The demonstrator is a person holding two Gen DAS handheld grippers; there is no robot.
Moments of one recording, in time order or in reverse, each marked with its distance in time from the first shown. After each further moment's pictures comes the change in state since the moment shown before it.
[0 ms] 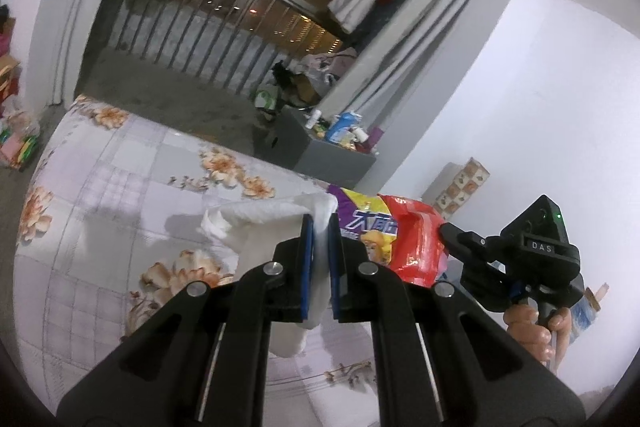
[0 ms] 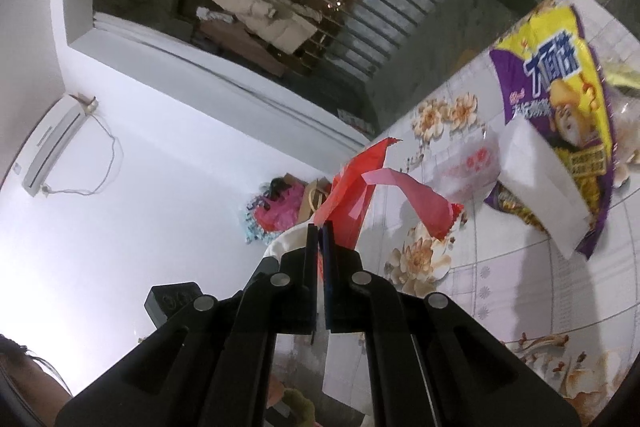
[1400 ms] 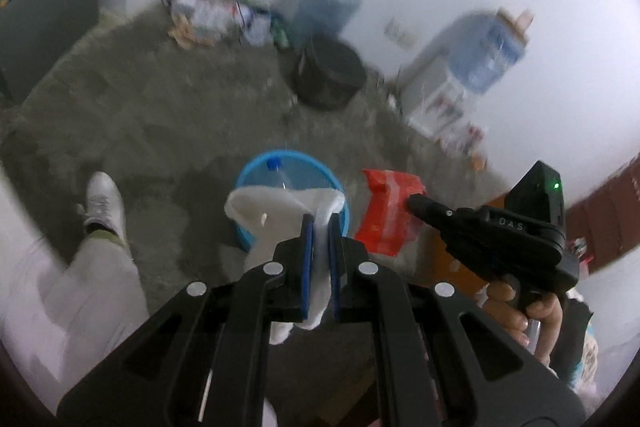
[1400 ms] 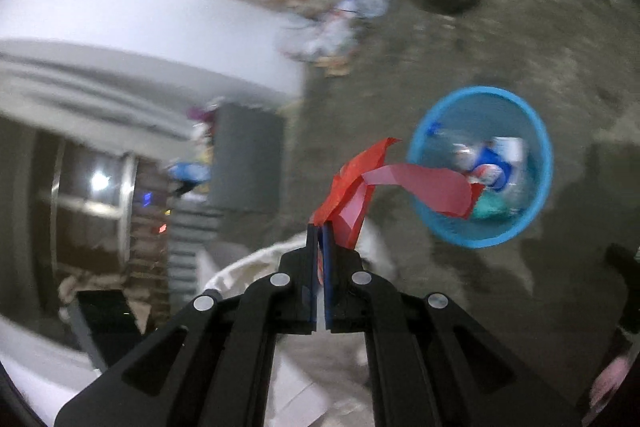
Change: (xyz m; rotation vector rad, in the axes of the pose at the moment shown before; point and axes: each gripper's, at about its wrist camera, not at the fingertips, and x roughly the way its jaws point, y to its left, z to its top) left arm 0.362 -0.410 -0.281 0.555 0.993 -0.496; right arm -0.422 -0.292 -0.119 0.716 -0.819 -0.600
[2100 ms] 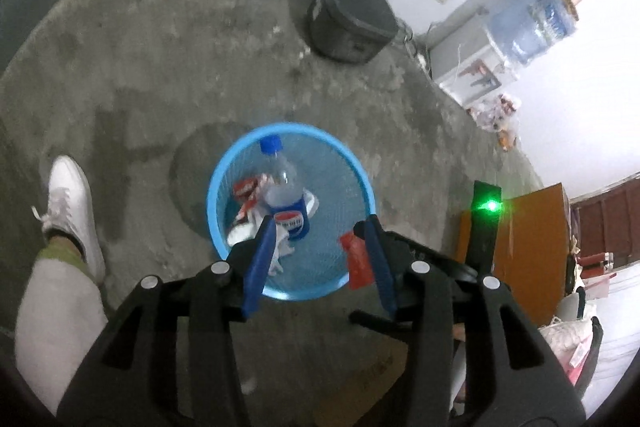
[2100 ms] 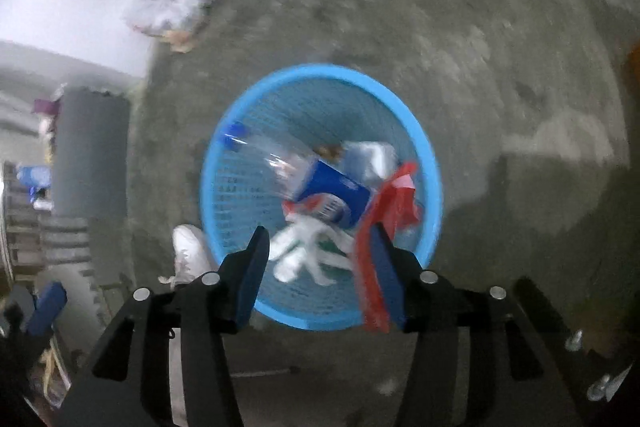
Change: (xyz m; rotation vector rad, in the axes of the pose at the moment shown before) left arm 0.156 0.018 0.049 -0.037 0.127 0.042; right arm 0.130 -0.133 0.062 -0.037 0.066 -0.431
